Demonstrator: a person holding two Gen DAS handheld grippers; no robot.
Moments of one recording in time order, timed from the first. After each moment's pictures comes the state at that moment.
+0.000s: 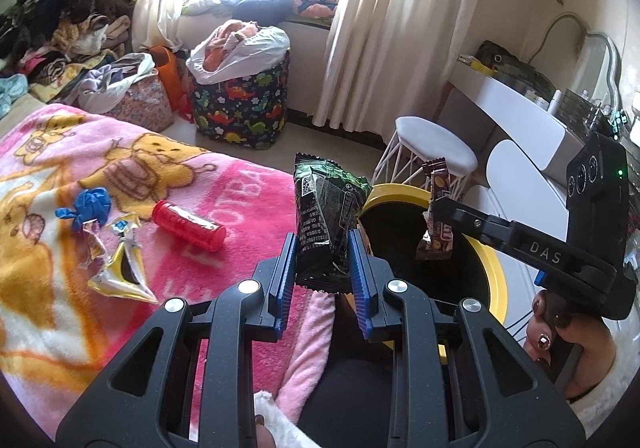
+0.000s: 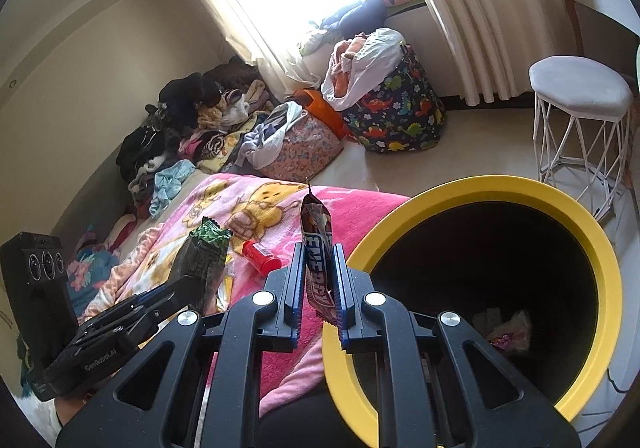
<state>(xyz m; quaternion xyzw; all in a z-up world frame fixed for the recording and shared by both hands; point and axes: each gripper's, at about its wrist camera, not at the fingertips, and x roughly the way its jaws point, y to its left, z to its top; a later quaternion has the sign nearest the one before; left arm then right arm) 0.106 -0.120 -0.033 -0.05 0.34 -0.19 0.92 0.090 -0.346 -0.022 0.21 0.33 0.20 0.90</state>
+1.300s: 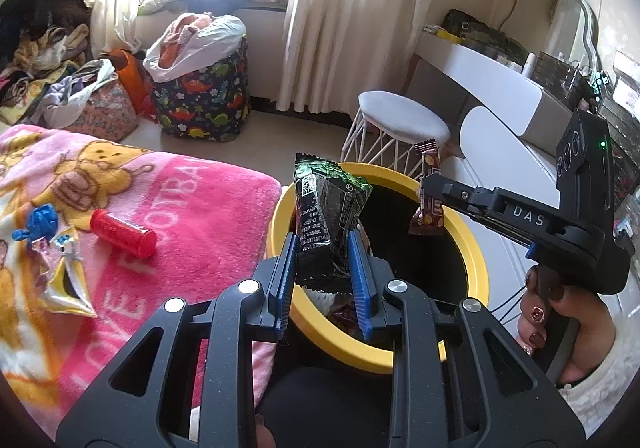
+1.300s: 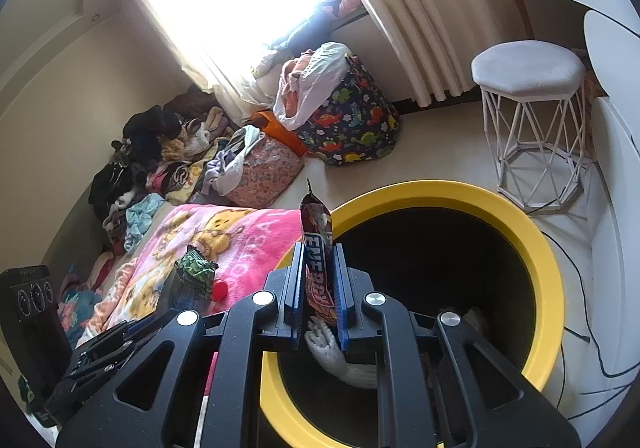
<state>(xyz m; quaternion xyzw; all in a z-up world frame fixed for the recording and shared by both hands) 0.117 -0.181 -0.049 -0.01 0.36 -0.24 0.90 0.085 -0.408 -0.040 0.26 0.32 0.12 0.90</state>
